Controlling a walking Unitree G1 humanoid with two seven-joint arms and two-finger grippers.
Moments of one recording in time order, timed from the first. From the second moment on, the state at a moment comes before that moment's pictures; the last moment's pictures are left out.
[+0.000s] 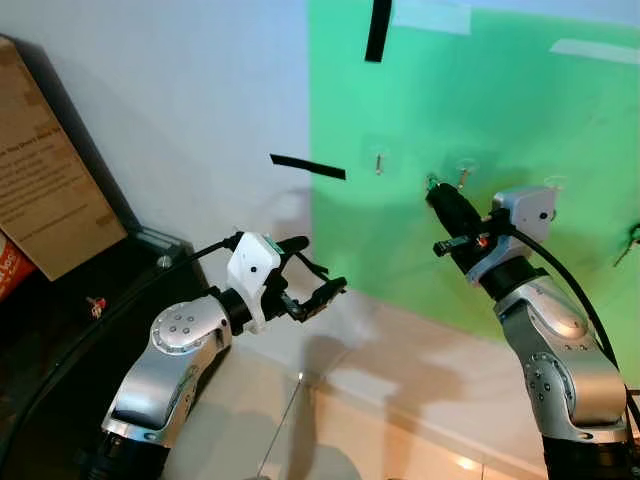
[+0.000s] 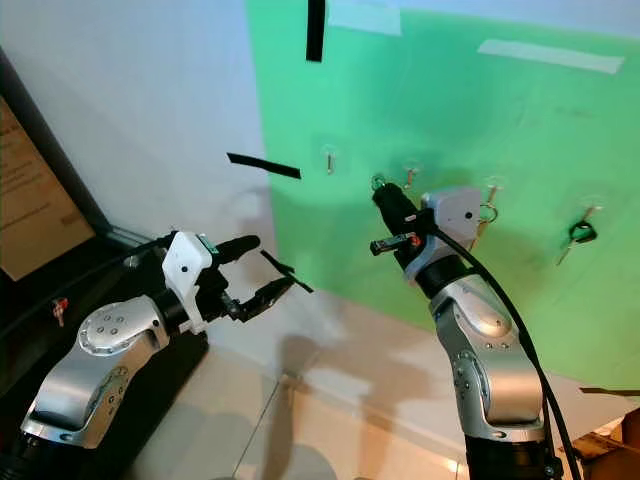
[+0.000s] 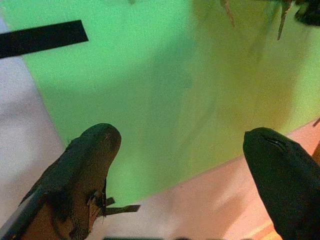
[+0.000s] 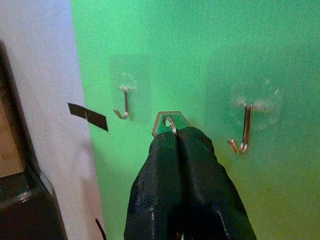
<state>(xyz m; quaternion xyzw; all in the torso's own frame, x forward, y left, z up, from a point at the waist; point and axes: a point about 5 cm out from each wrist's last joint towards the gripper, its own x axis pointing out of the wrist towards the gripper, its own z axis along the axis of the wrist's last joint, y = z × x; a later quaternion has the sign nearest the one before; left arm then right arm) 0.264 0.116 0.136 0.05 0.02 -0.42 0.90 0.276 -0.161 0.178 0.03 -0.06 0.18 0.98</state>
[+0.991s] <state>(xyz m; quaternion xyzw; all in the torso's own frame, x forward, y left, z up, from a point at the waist) 0.256 0.116 0.133 0.03 0.04 -0.45 0.89 0.263 -0.175 0.179 0.09 -0.07 0.16 0.98</state>
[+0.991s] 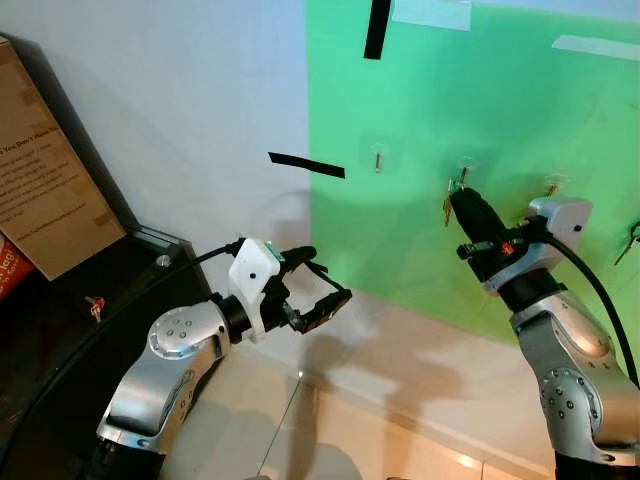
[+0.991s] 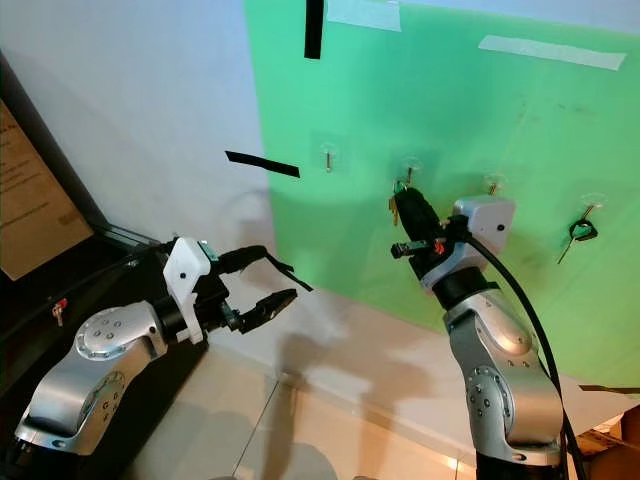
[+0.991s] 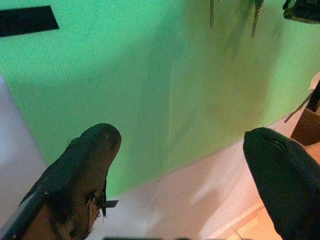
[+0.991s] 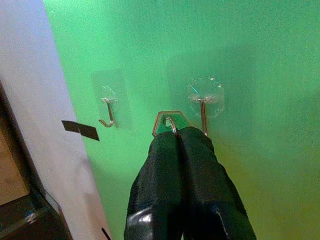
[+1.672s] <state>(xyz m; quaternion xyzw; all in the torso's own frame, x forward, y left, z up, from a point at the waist) 0.255 0.117 0.133 0.04 0.04 -0.46 0.89 0.275 -0.177 0.177 0.11 -0.05 0.13 0.98</state>
